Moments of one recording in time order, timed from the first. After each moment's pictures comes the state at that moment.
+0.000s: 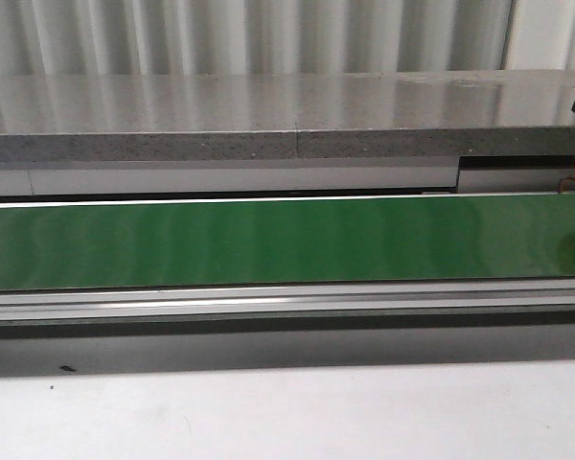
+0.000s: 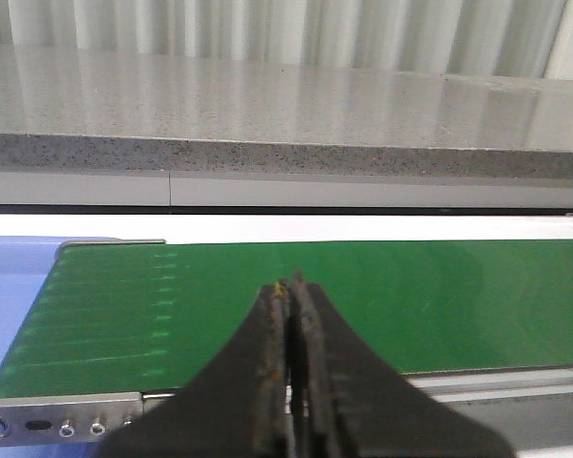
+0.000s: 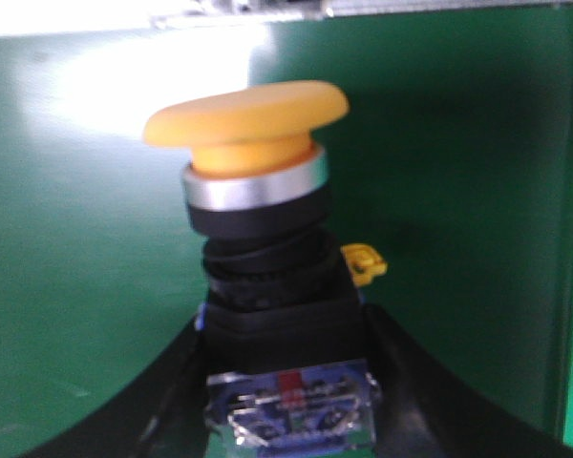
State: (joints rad) left arm -0.17 0.00 0.00 -0.05 0.16 -0.04; right arm -0.08 1.70 -1.26 0.13 0.94 -0.05
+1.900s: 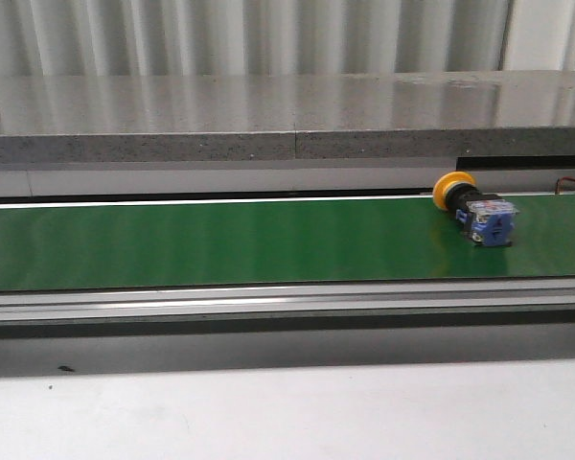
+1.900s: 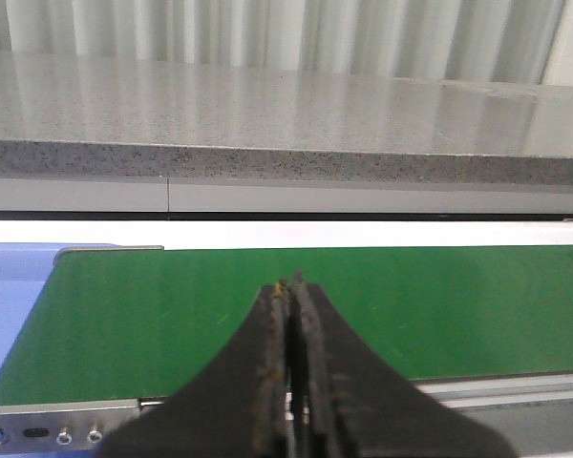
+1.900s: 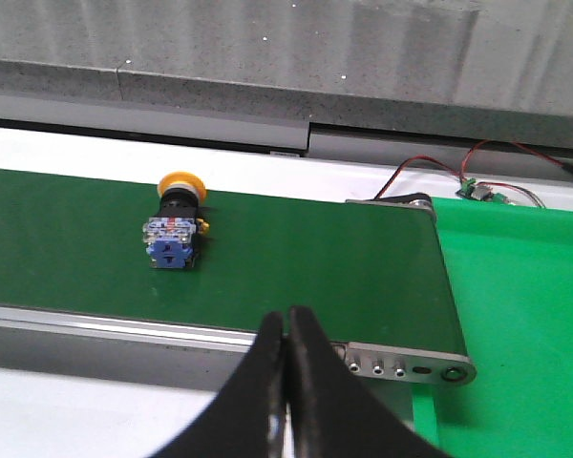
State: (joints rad) left arm -0.17 0.00 0.00 -0.05 0.15 -0.04; right arm 0.06 0.13 -0.28 0.11 0.44 -0.09
